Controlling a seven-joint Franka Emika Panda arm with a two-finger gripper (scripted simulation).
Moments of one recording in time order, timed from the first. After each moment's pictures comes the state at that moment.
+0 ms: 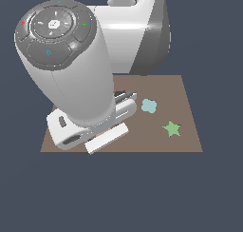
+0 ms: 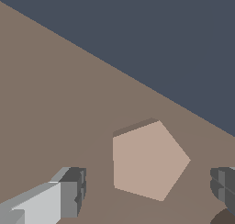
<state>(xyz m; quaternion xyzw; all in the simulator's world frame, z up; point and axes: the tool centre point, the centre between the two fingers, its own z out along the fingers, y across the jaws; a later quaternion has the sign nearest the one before) 0.092 -0.055 0.055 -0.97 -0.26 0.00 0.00</state>
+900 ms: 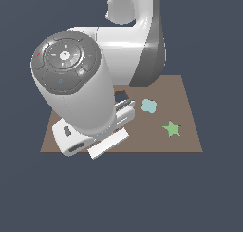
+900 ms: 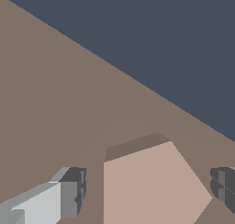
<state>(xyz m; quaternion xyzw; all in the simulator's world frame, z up) 0.100 -0.055 0.031 -0.96 -0.28 0.00 0.00</state>
